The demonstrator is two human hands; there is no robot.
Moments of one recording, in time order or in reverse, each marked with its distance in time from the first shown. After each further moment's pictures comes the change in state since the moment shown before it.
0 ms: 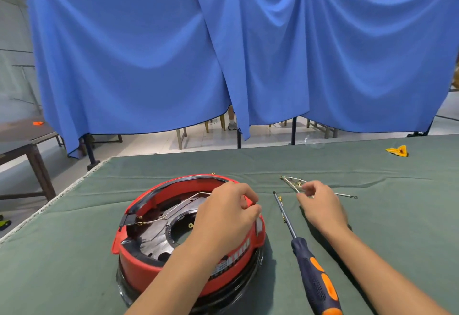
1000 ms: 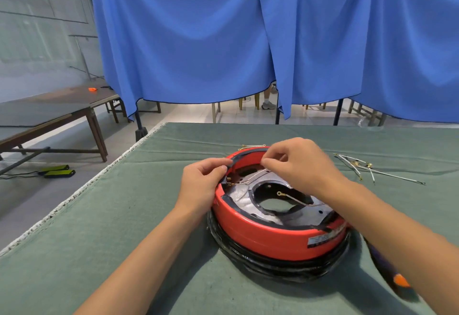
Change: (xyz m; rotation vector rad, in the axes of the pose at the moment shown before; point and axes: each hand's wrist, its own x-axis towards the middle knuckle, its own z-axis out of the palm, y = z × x) left_hand -0.038 -0.109 -0.061 -0.710 0.357 -0.341; right_hand -0.091 -0.150 0.013 -0.065 -0.290 -0.678
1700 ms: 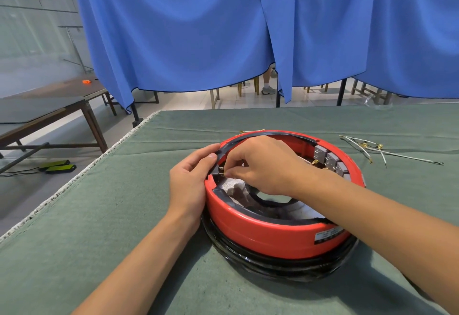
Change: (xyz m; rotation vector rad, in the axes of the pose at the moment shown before) left_hand -0.003 -0.016 0.009 -0.282 0.078 -0.028; right_hand 0.011 -0.024 0.027 -0.108 -0.272 -0.265
